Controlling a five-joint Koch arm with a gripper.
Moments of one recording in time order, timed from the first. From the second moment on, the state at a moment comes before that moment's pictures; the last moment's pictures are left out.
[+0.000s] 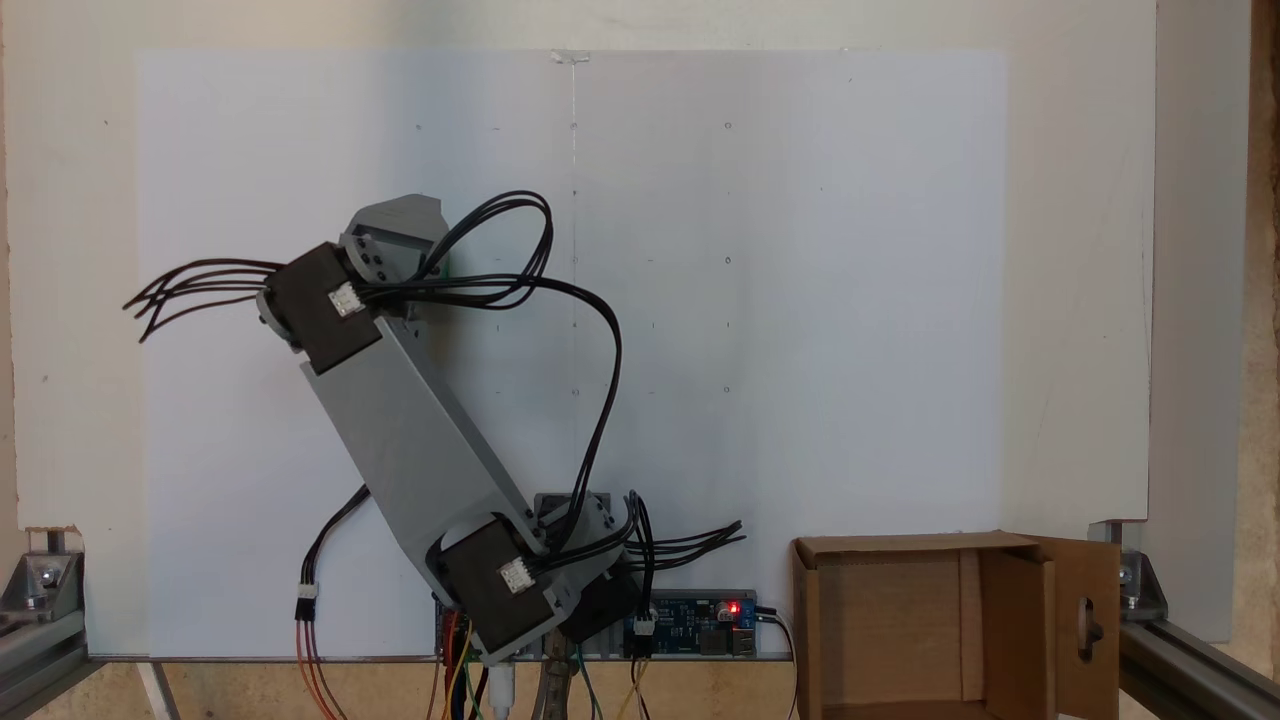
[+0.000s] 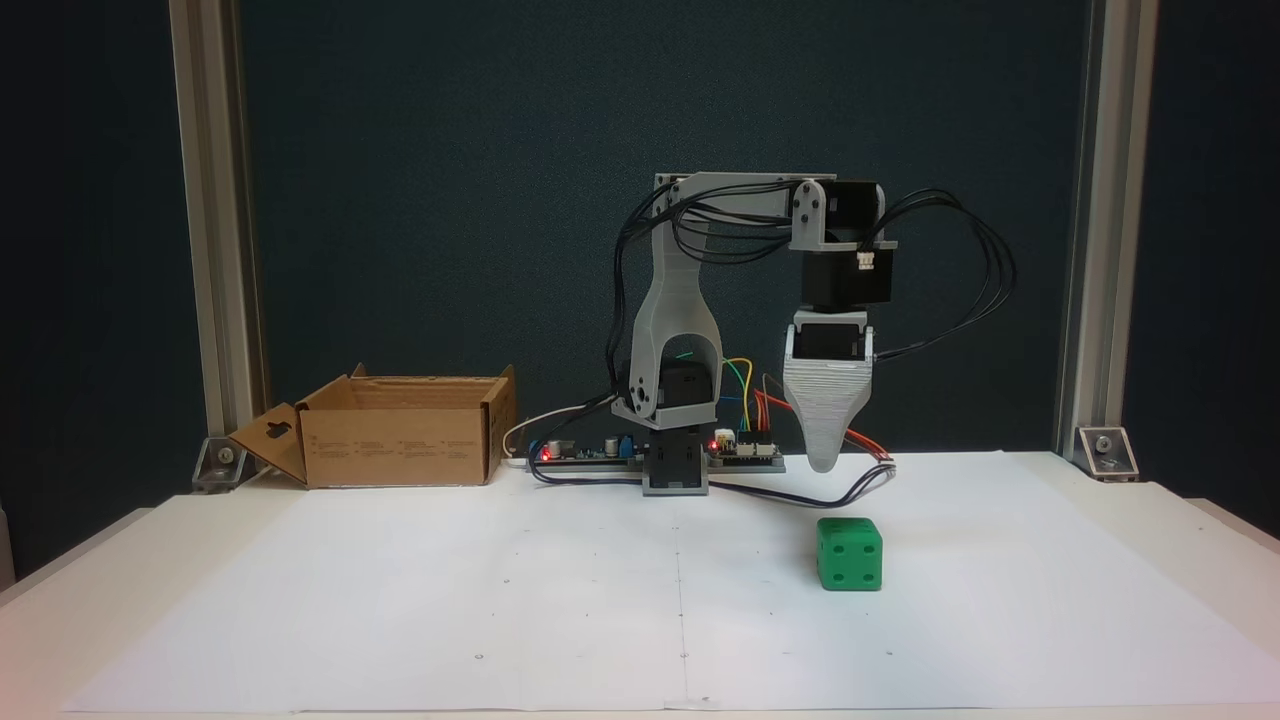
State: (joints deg) arm -31.3 80.1 82.3 60.0 42.6
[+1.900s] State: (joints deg) arm -37.0 73.5 82.1 51.3 41.3
